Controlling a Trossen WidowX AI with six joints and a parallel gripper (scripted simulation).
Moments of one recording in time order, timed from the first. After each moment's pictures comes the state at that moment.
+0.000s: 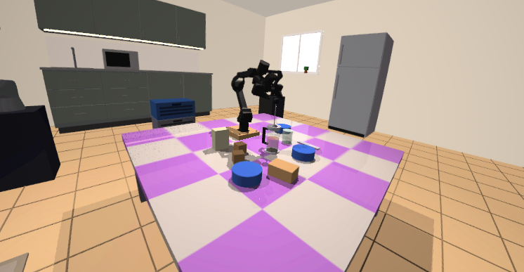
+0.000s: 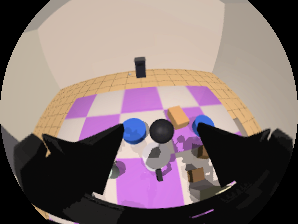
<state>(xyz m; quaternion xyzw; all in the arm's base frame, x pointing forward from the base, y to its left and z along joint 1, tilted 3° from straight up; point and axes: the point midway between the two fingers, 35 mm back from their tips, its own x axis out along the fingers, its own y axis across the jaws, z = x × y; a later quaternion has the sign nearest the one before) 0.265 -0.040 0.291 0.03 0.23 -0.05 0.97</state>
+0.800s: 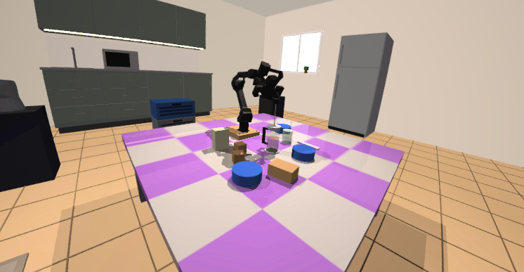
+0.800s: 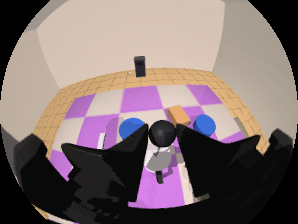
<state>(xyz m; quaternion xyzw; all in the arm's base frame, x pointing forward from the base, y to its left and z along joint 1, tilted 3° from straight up) 0.273 -0.041 0.283 0.03 0.23 -0.05 0.97</state>
